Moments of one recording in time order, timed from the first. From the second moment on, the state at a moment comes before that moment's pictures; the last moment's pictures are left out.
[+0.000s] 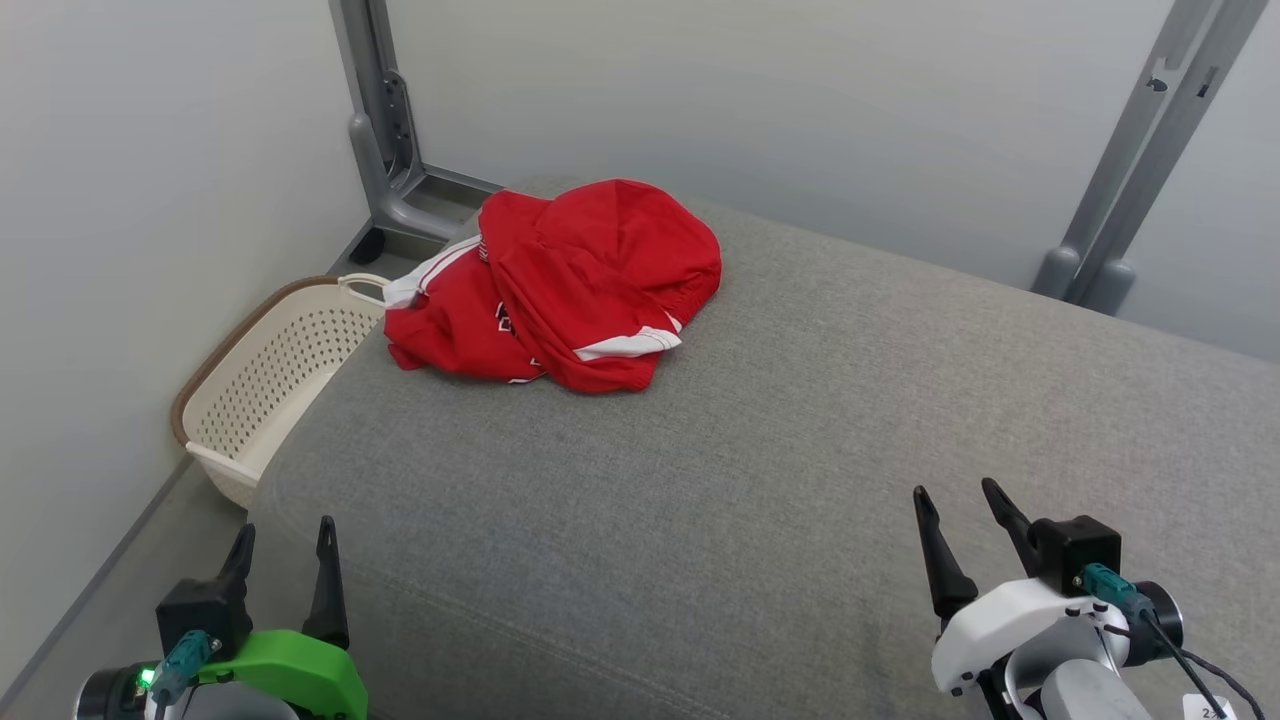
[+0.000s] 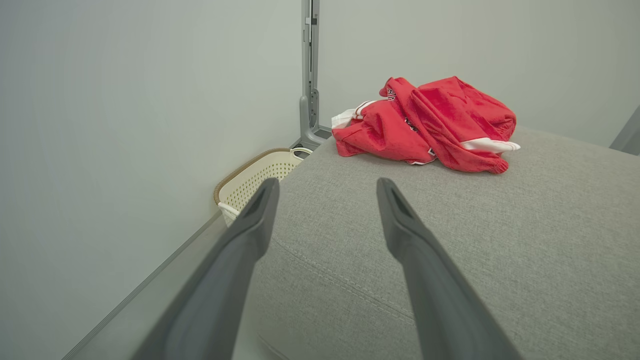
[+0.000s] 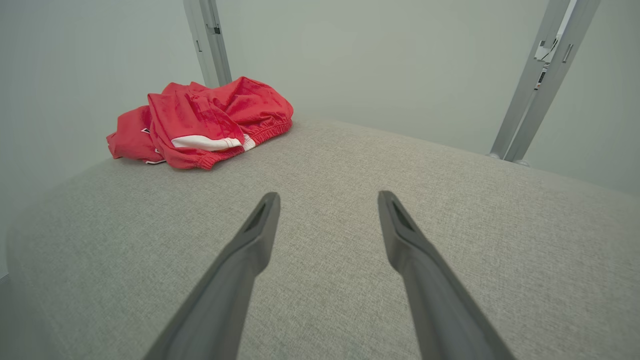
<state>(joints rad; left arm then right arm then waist) -0.06 0.25 -0.20 0.34 -0.36 0.10 -0.18 -0.15 -0.05 0.03 0.50 0.11 0.13 -0.26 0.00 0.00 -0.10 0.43</state>
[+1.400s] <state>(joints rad) -0.91 0.40 -0.13 0.81 -0.61 -0.02 0.48 -0.32 -0.05 0.20 0.19 0.00 0.13 -0.14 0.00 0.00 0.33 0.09</state>
